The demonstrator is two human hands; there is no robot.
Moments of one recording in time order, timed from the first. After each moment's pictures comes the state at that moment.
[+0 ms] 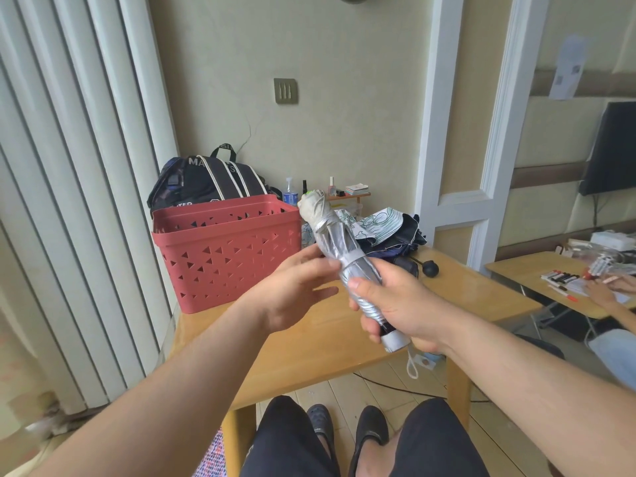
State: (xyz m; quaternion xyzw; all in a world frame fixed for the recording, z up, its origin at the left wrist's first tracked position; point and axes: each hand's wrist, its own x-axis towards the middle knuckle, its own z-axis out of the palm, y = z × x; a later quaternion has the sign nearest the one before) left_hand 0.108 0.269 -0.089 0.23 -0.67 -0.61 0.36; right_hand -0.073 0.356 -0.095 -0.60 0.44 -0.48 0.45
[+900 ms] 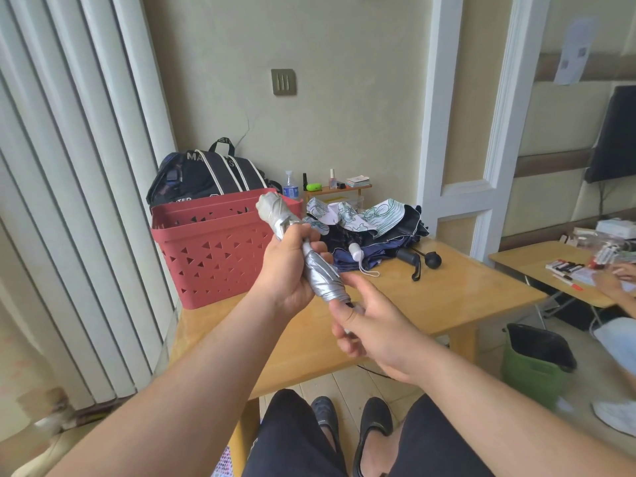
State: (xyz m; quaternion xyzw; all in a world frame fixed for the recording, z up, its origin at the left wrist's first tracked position) left_hand 0.086 0.260 -0.080 0.19 -0.37 -0.74 0.53; right_hand -0.041 0.363 -0.138 -0.54 0.42 -0.52 0.51
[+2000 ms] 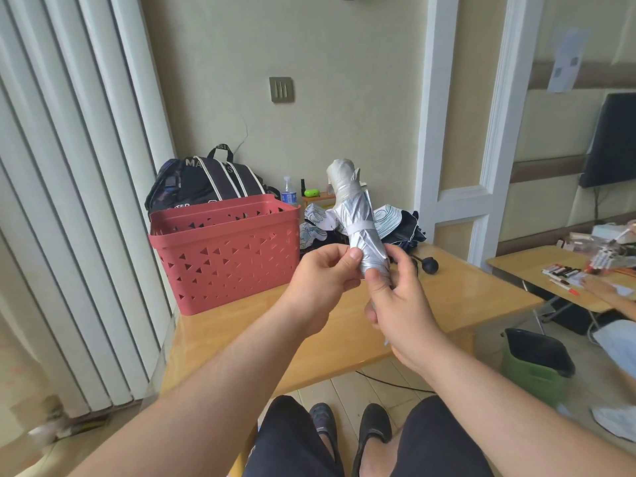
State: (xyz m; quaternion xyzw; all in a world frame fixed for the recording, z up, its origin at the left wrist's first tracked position) left_hand 0.064 0.286 -0.095 0.28 -0.65 -0.54 0.46; right_hand -0.061 0.346 -0.131 -0.50 0.43 -0.68 0.31
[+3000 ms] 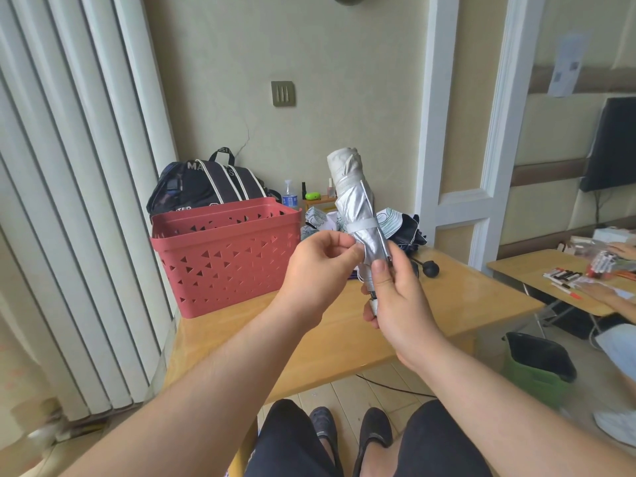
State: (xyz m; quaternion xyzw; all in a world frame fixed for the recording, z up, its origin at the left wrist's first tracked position) left_hand 0.067 0.298 -0.068 0.35 -0.67 -0.41 0.51; right_hand -0.059 0.346 -0.124 -0.52 0.47 -0.66 0.26
